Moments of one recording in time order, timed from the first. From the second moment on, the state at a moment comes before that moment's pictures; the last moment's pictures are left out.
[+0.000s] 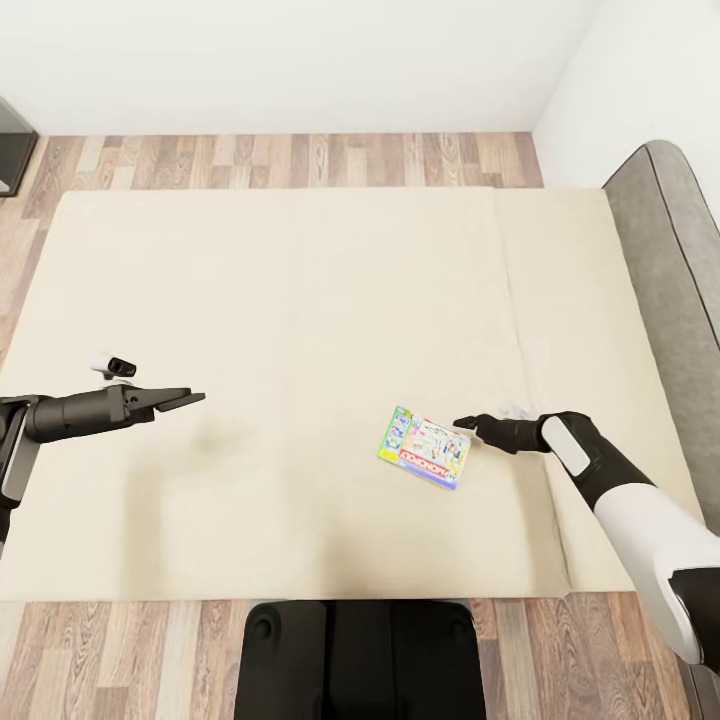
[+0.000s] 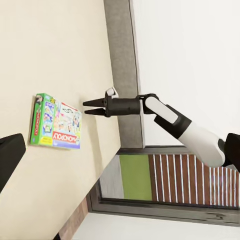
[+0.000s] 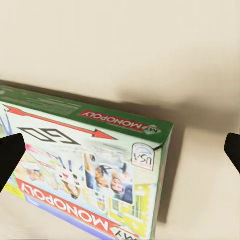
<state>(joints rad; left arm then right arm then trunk) -0.86 0.46 0.18 -1.17 0.23 1.04 -1.57 -1.07 -0.25 0.18 -0.56 -0.69 0.76 0.26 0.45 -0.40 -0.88</state>
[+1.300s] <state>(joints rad) -0.86 0.46 0.18 -1.17 0.23 1.04 -1.57 -1.06 -0.24 0.18 -0.56 -0.70 0.76 0.26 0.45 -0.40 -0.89</state>
